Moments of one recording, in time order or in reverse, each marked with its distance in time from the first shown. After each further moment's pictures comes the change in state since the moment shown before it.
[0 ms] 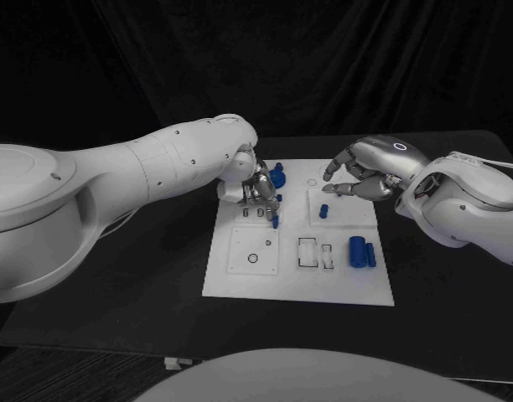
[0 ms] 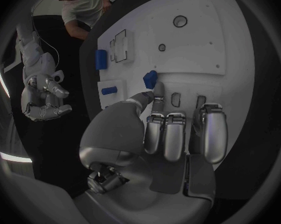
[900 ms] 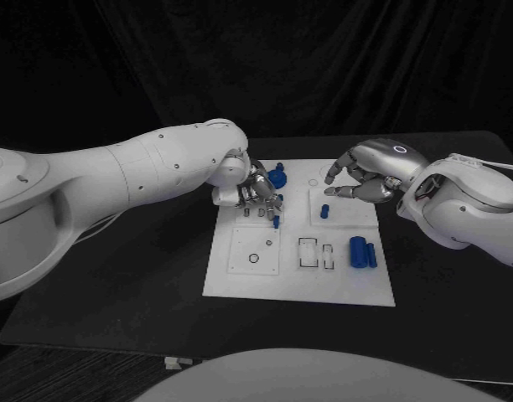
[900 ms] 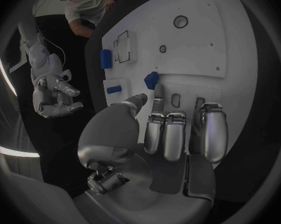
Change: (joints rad) left arm 0.000 -0.092 0.000 0.126 0.000 -0.091 0.065; left_hand -0.162 0.005 -0.036 0.094 -0.097 -0.032 0.013 -0.009 0.072 0.000 0.000 0.000 0.000 0.000 0.000 0.000 0.000 0.000 0.000 0.000 -0.011 0.000; right arm -0.005 0.001 0.000 -0.004 0.000 0.023 -0.011; right_hand 0.004 0.004 0.000 0.000 -0.004 0.000 0.000 0.000 0.001 0.000 0.000 0.000 0.001 0.000 0.000 0.000 0.000 0.000 0.004 0.004 -0.006 0.000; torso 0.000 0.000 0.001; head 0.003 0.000
